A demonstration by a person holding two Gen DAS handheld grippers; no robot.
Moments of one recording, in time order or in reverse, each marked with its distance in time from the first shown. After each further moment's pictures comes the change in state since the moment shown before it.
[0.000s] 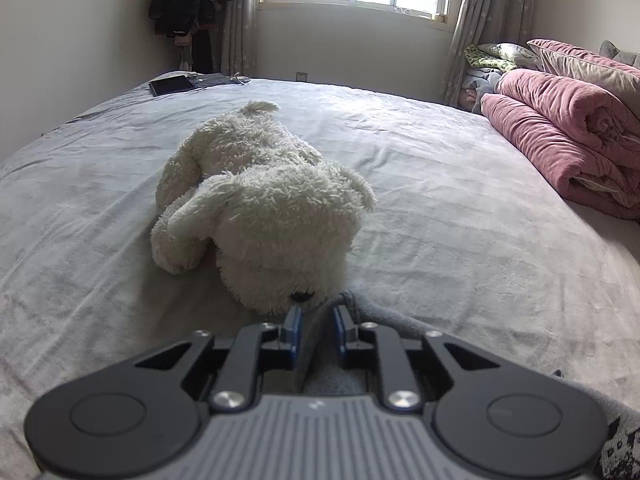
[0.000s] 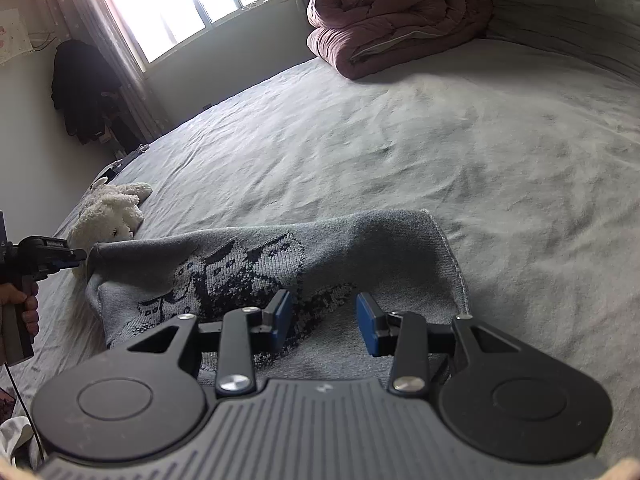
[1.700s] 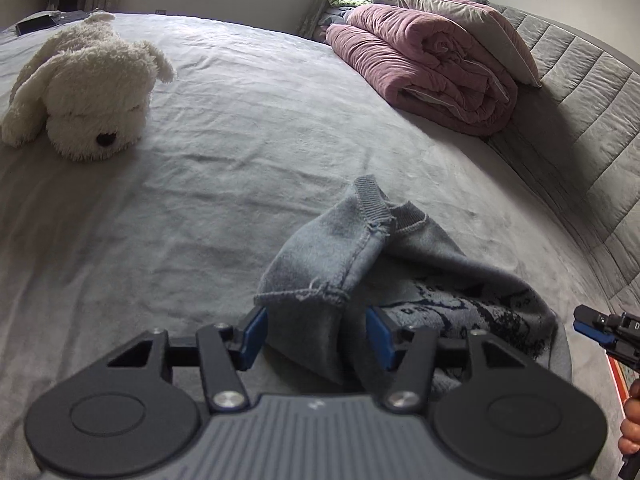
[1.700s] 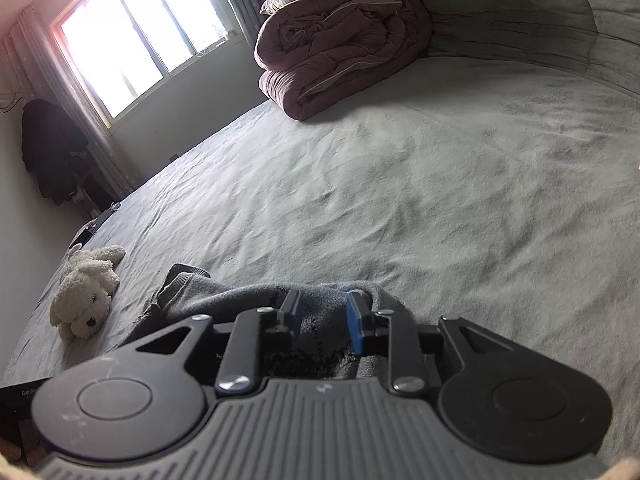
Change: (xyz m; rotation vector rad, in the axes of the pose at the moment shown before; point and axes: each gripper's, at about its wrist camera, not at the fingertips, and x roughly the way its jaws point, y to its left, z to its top) left arm -0.048 -0.049 -0.100 0.051 0.200 -0.482; right arm -0.019 -0.038 0.015 0.132 -0.096 -0.057
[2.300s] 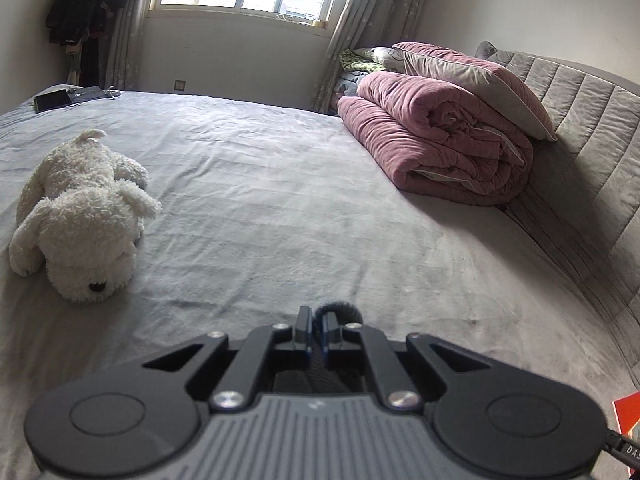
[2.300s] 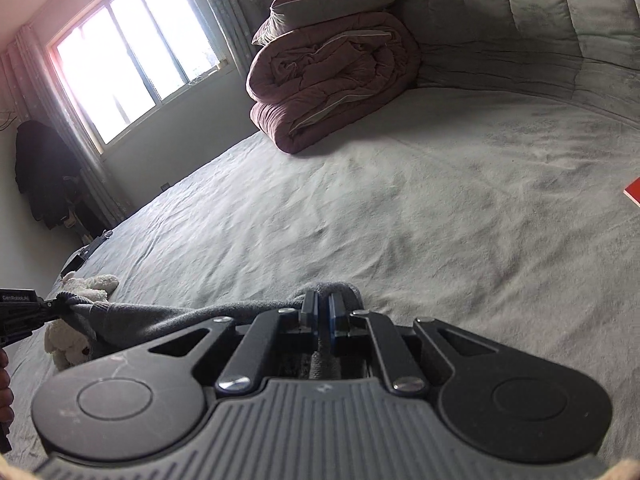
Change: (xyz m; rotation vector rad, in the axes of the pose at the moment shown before) left arm -0.004 -0.072 0.090 0.067 -0.196 0.108; right arm -0.003 0.002 0.009 0.005 -0.100 -0.046
